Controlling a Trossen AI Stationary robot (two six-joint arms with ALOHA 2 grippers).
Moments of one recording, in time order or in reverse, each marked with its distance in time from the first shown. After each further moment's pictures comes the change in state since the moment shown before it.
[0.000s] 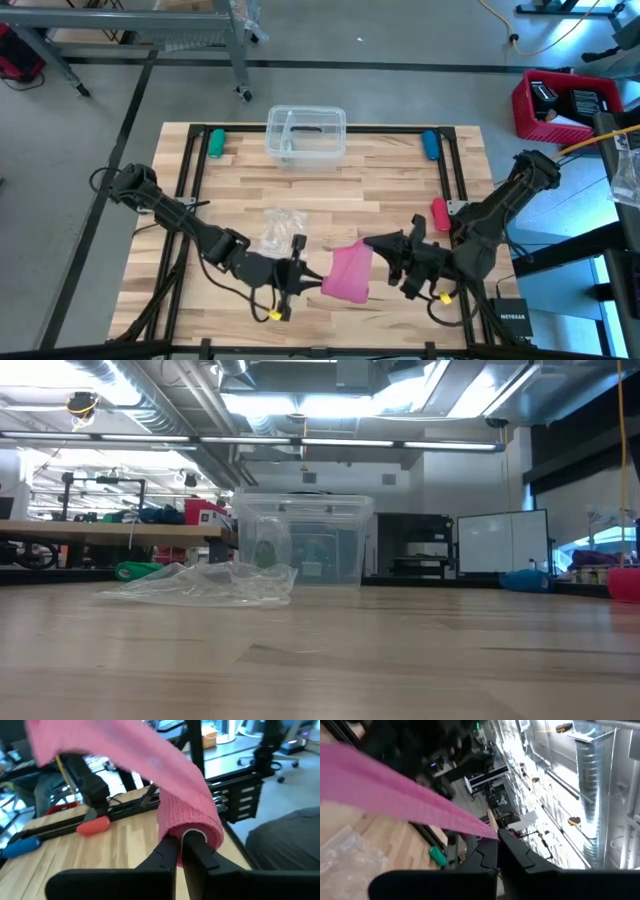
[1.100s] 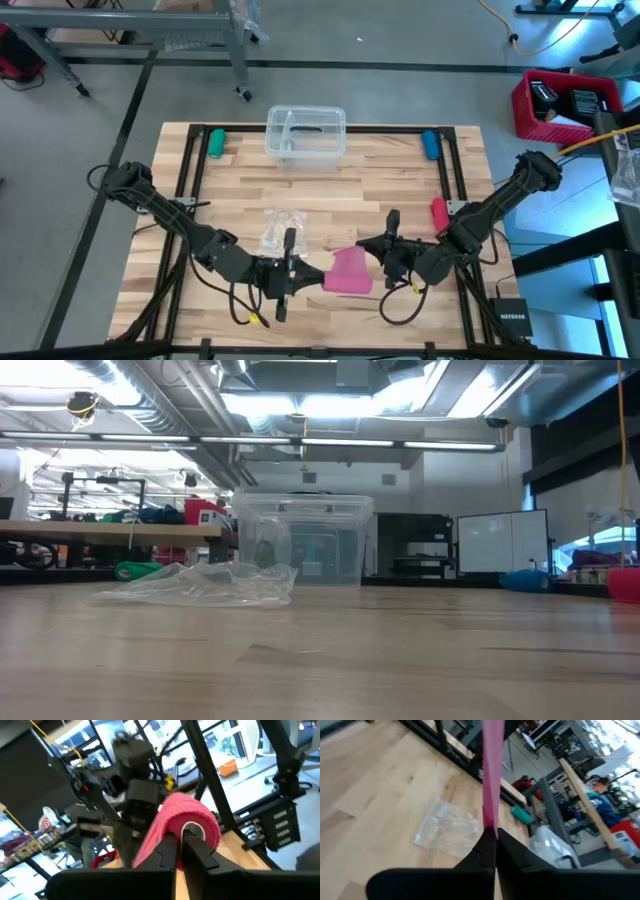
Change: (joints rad) left arm -0.054 -0.046 -0.002 0.239 -0.107 0.367; right arm -0.105 -0.003 -0.092 -0.494 -0.191 0.845
